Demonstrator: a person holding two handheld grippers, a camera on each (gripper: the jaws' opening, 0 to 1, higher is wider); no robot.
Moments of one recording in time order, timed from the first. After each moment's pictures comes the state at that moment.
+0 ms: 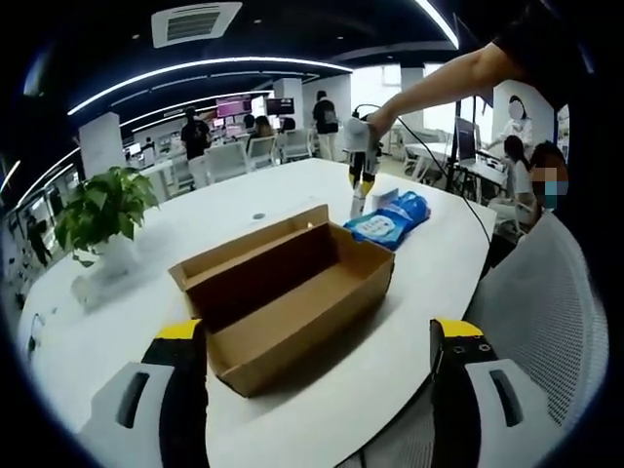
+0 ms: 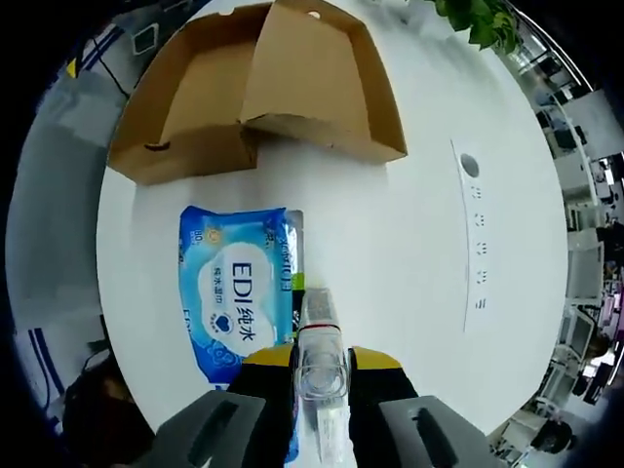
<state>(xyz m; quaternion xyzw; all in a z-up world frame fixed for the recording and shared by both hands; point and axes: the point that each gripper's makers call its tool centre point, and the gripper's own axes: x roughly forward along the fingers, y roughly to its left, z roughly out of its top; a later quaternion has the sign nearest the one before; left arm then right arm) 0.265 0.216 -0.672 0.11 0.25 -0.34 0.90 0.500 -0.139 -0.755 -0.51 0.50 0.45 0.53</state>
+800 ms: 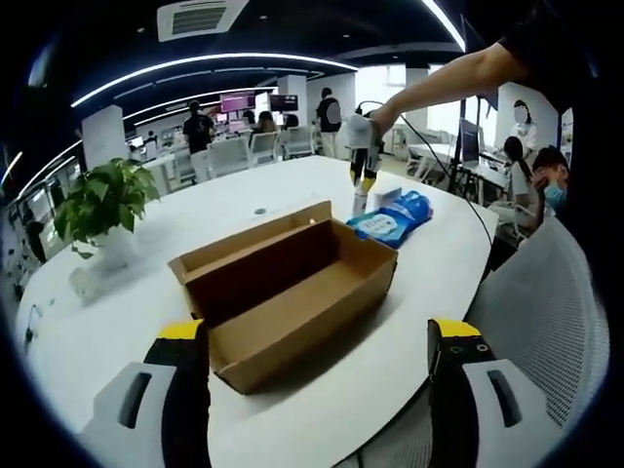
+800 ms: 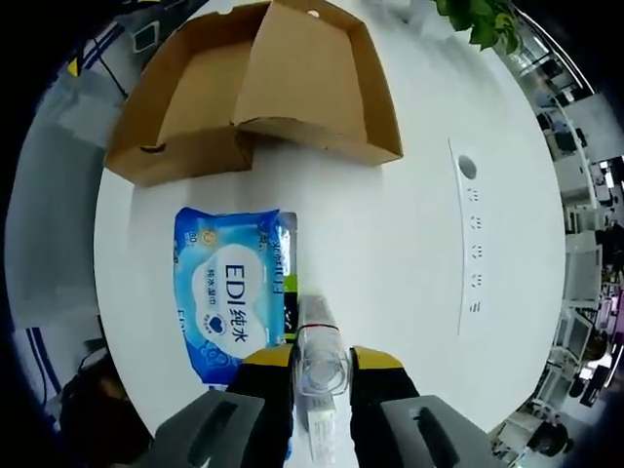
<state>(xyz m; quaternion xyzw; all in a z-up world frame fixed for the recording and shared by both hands) 0.267 0.219 -0.676 0.09 0.26 -0.33 0.90 0.510 -0.130 -0.754 -0.51 0.49 0.45 0.55</state>
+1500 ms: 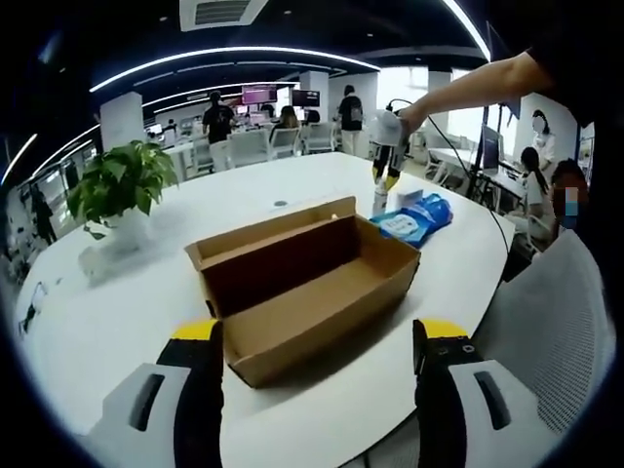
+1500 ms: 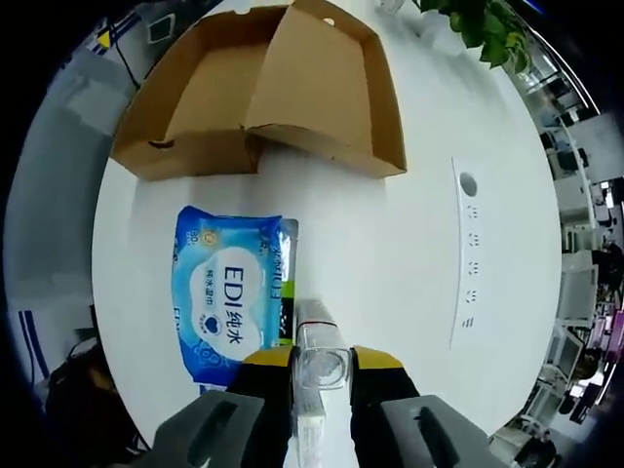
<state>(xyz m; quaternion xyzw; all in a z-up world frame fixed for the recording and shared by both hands) 0.282 0.236 -0.686 0.07 0.27 -0.29 0.91 0.509 -0.124 -0.753 -0.52 0.46 0.47 0.54</state>
